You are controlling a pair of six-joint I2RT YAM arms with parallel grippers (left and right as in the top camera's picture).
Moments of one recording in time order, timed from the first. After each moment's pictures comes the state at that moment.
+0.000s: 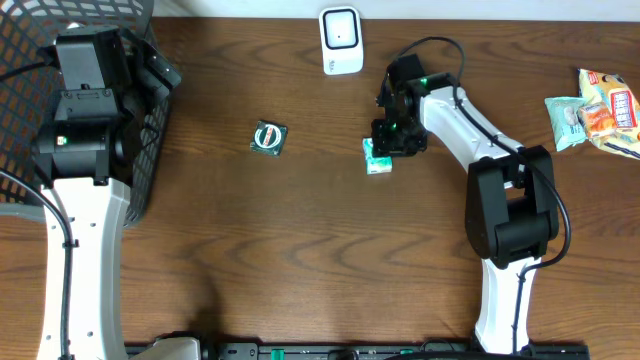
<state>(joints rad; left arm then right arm) 0.05 1.39 1.54 -0.85 -0.19 -0.65 0.29 2.19 1.66 -0.94 -0.23 0.21</state>
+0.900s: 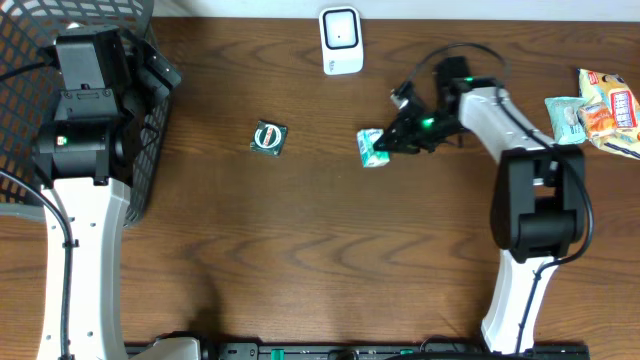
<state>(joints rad) 0.05 1.39 1.54 -0.85 -0.19 -0.65 0.10 2.19 1.60 -0.91 -0.86 -0.02</state>
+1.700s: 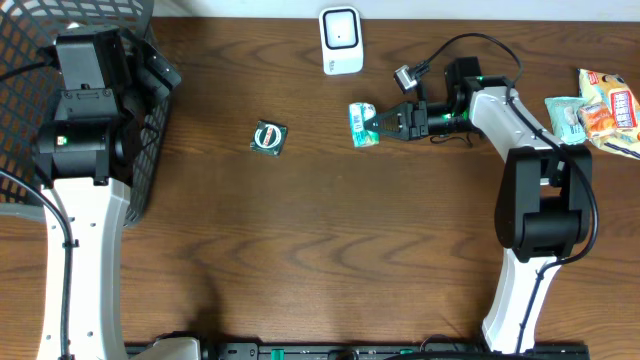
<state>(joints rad) 0.05 1.39 1.54 -0.85 -0.19 -0.65 0.08 2.19 1.60 -0.94 -1.50 -0.31</state>
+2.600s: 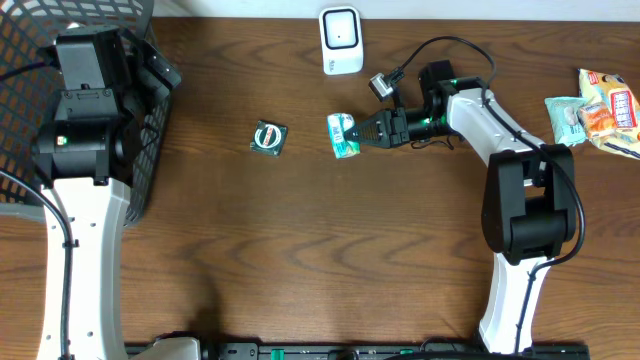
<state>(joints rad) 0.05 1.39 1.54 -0.85 -0.19 -0.65 0.18 2.19 1.60 -0.96 -1.53 -0.31</state>
